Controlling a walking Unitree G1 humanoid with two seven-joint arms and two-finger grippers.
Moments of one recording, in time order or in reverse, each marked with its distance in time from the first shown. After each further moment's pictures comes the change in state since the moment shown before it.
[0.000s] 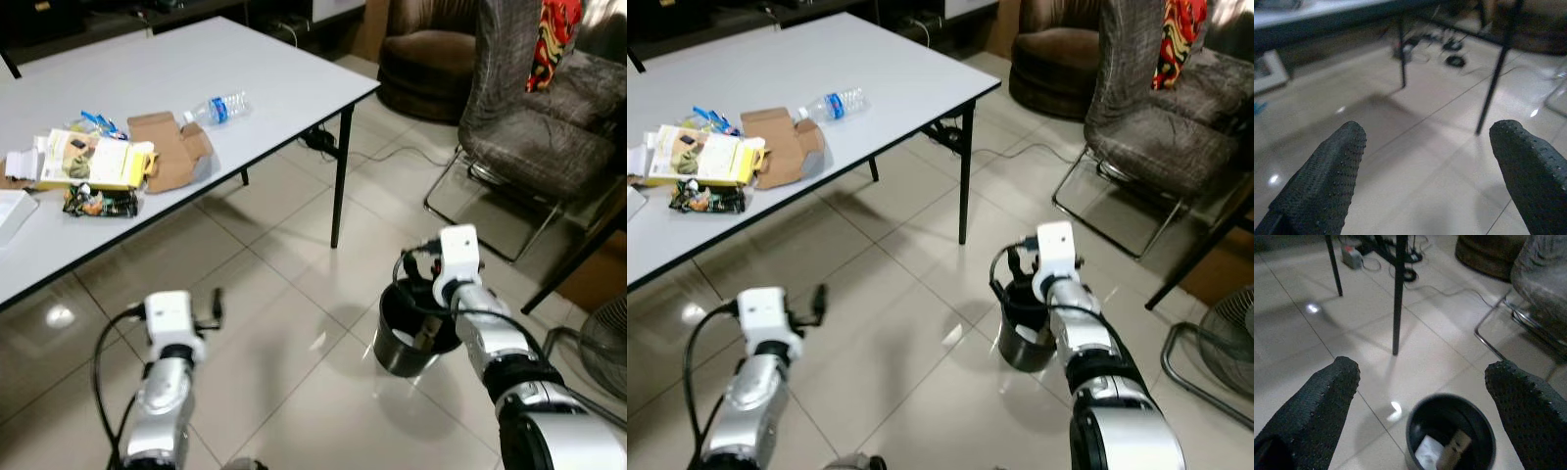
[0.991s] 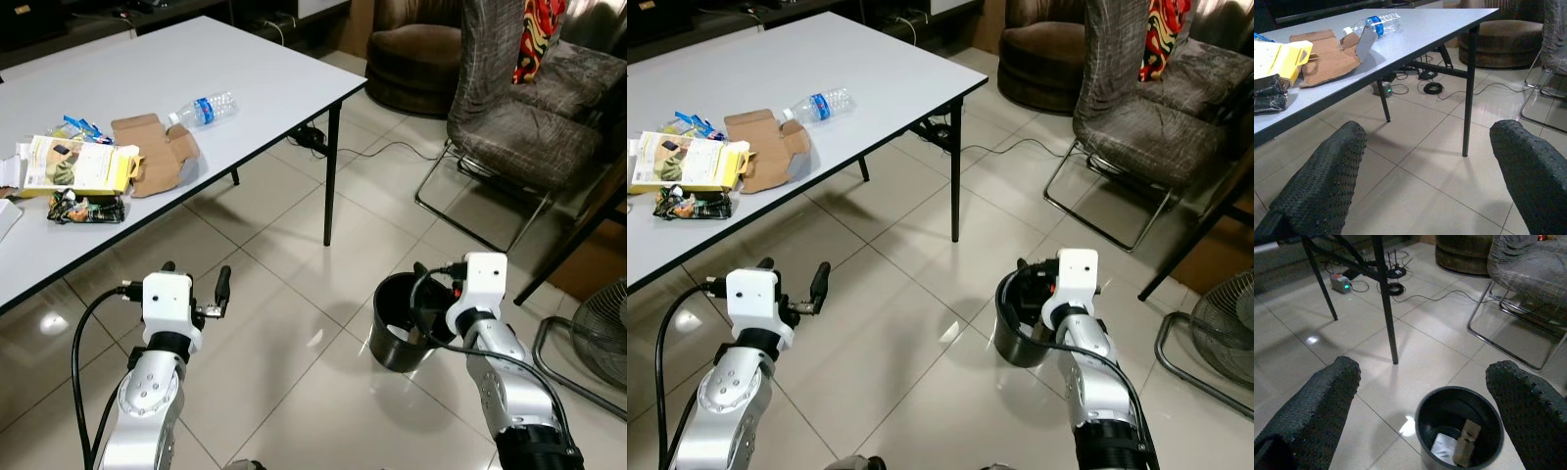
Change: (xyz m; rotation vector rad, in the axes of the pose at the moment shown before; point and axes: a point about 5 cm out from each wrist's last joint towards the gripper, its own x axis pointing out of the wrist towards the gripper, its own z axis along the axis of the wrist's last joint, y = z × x) left arm -0.021 -0.004 0.054 0.093 -0.115 -0.083; right arm -0.048 0.003 -0.011 0.160 -0.045 -0.064
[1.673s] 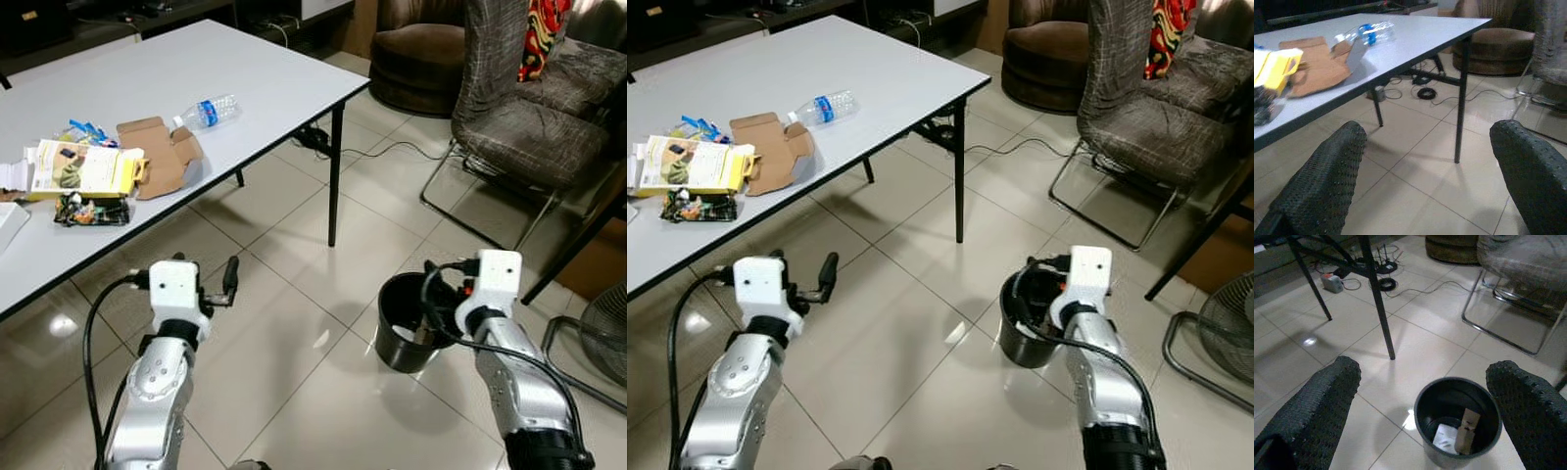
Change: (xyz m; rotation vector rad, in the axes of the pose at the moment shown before) left arm 0.013 -0.010 0.007 -0.050 -0.017 -0.032; right arm -0.007 -0.013 0.001 0.013 0.038 -0.058
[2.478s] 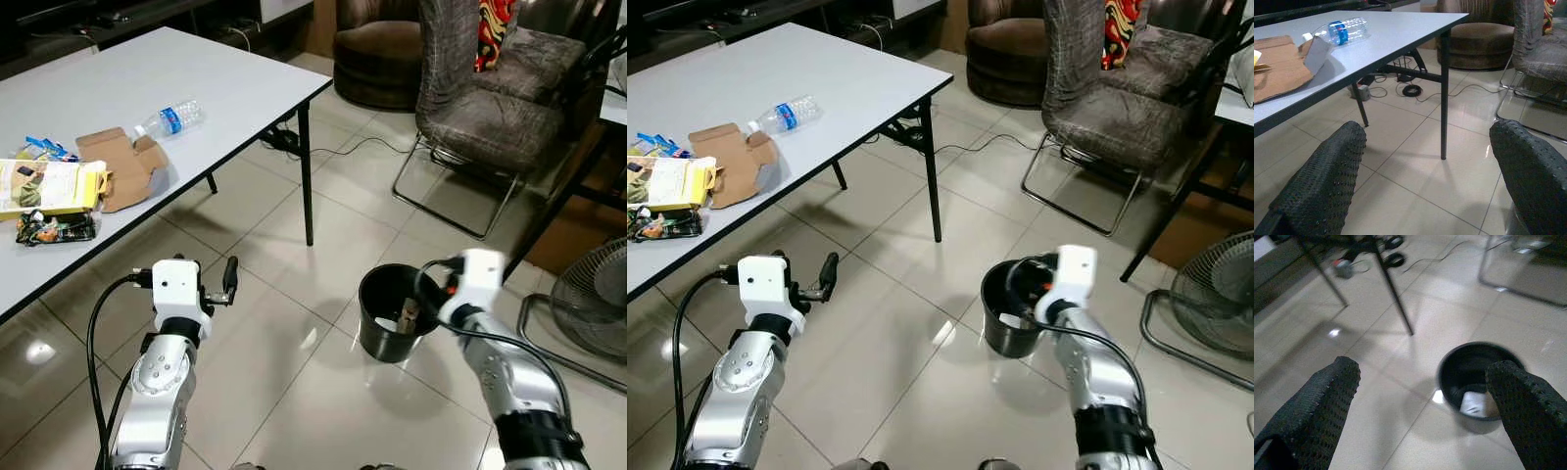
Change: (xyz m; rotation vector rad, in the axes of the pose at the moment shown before) left arm 0.004 0.002 -0.006 -0.004 0.028 0.034; right arm 0.015 0.019 -0.005 0.152 0.140 0.168
